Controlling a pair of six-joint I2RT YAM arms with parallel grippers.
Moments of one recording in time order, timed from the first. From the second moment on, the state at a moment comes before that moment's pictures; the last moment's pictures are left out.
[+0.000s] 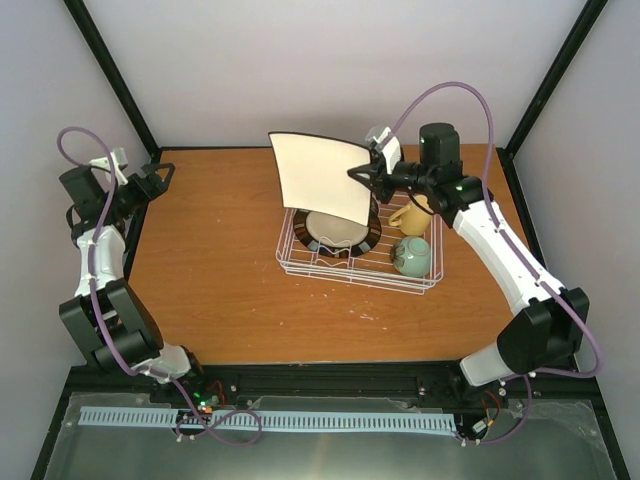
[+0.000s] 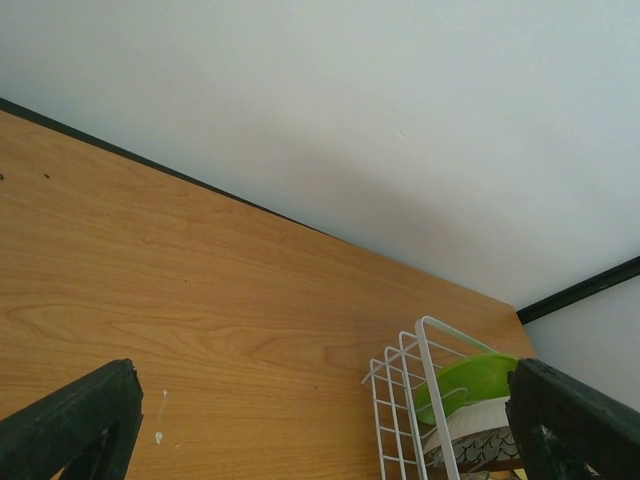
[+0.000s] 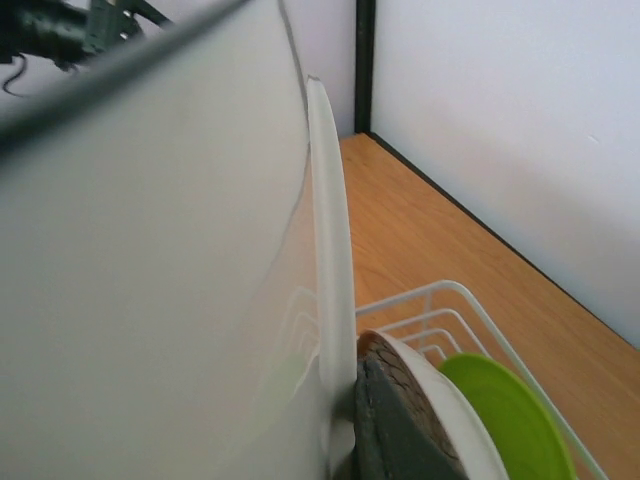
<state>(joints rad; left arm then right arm) 0.52 1.44 1.11 -0.09 0.88 -0.37 0.37 1.48 1.44 -0.36 -0.73 -0.24</state>
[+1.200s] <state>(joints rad) 0.52 1.40 0.97 -0.04 0.91 -0.36 0.33 1.30 1.04 -0.16 -0.75 -0.23</state>
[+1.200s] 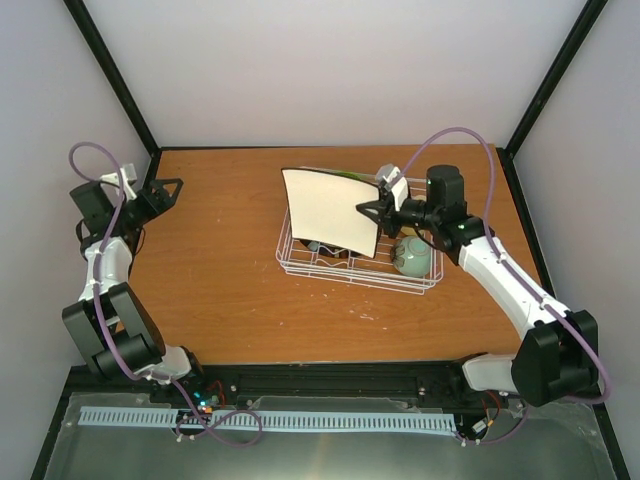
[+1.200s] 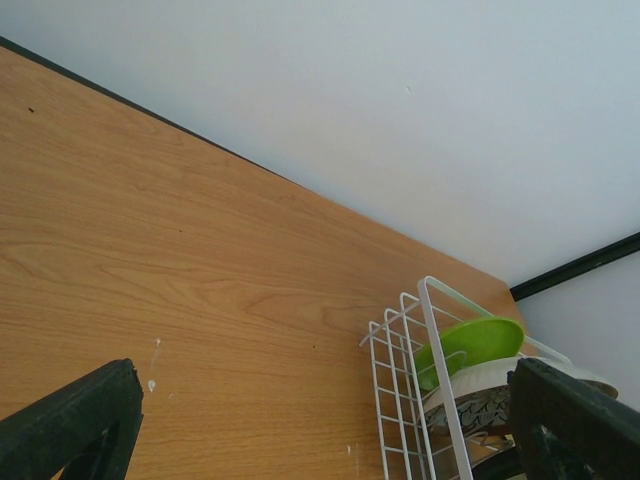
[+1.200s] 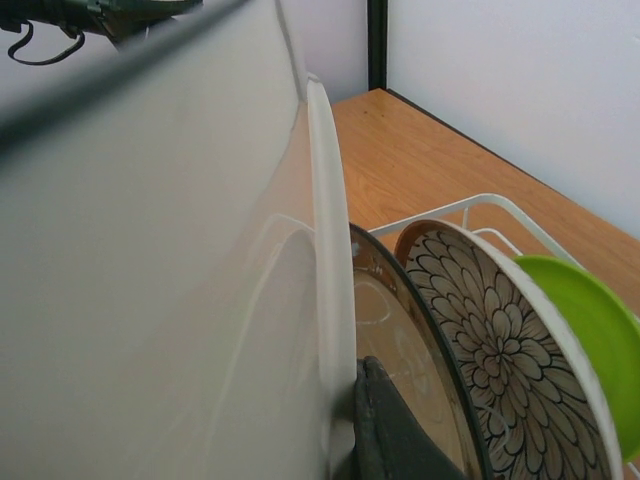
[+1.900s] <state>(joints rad) 0.52 1.40 0.93 0.01 0.93 -0.37 0.33 1.38 0.91 0.00 -0.76 -0.21</state>
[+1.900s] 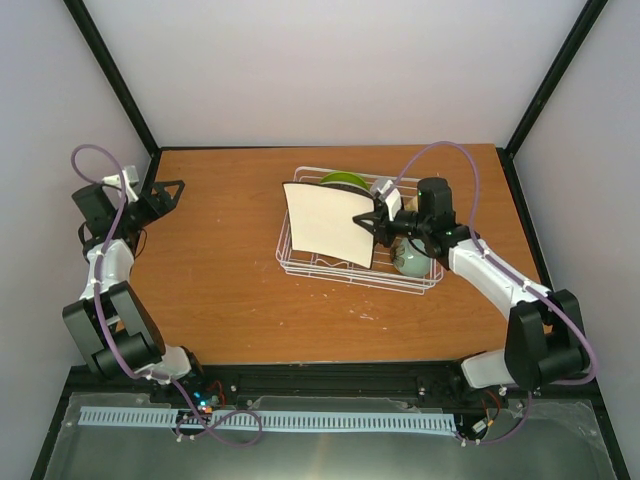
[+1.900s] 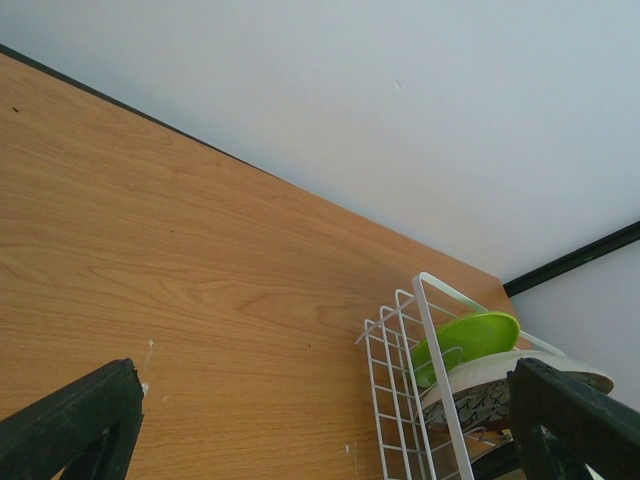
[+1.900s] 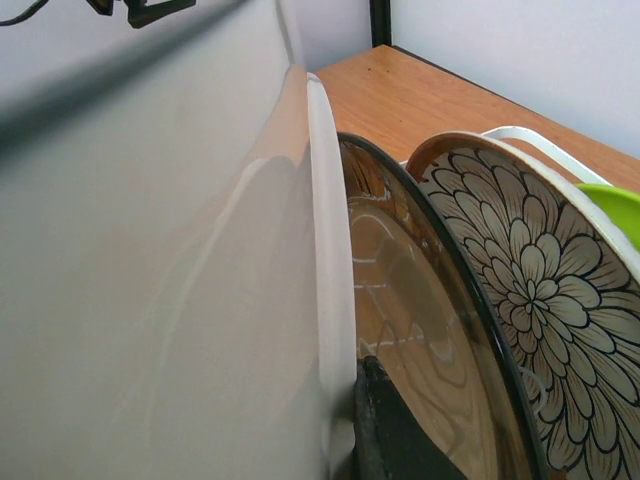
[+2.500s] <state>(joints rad) 0.52 1.43 0.93 0.03 0.93 -0.37 0.33 1.44 0.89 0.09 -0.81 -0.21</state>
